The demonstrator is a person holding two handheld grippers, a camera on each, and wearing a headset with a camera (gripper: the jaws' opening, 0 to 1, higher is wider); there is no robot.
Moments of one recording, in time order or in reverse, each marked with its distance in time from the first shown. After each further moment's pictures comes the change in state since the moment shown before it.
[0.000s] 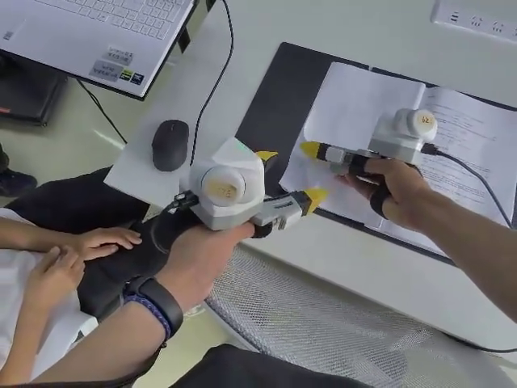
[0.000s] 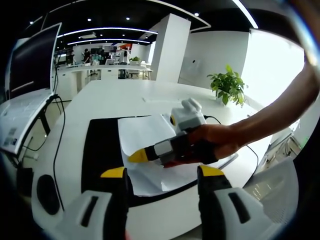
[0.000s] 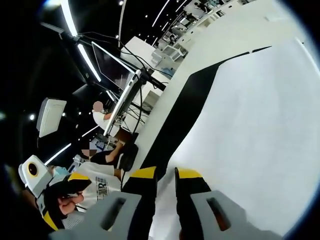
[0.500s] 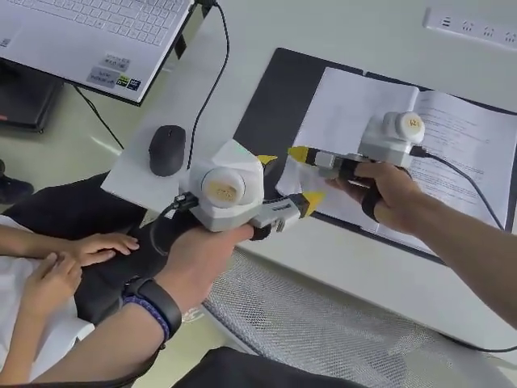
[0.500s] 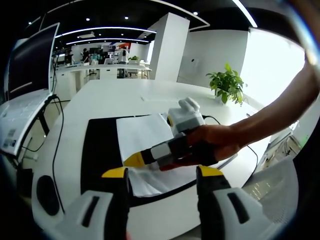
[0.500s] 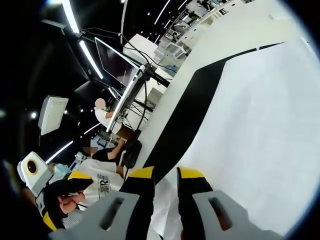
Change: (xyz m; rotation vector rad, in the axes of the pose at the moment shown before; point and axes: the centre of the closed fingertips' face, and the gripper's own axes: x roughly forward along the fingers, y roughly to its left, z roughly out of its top) left arm 0.000 -0.001 0.000 0.005 0.009 -0.006; right arm 0.007 0.007 -0.009 -0.002 0.027 0.017
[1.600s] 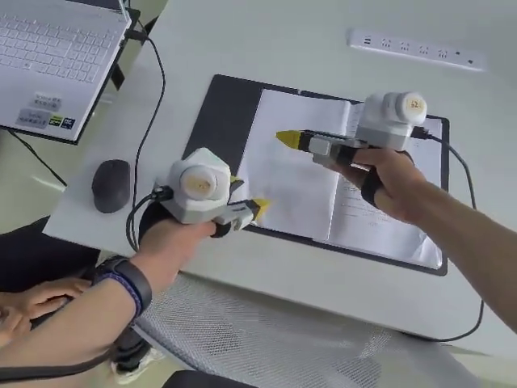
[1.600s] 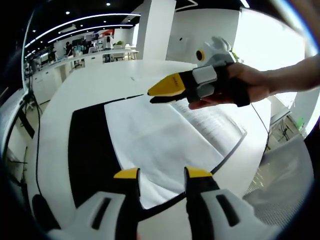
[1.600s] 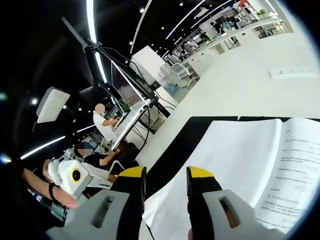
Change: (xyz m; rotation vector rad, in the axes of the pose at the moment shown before) left arm 0.051 0.009 -0.024 0.111 0.192 -0.072; right arm -0.098 0.026 0.073 -0.177 -0.150 -0.056
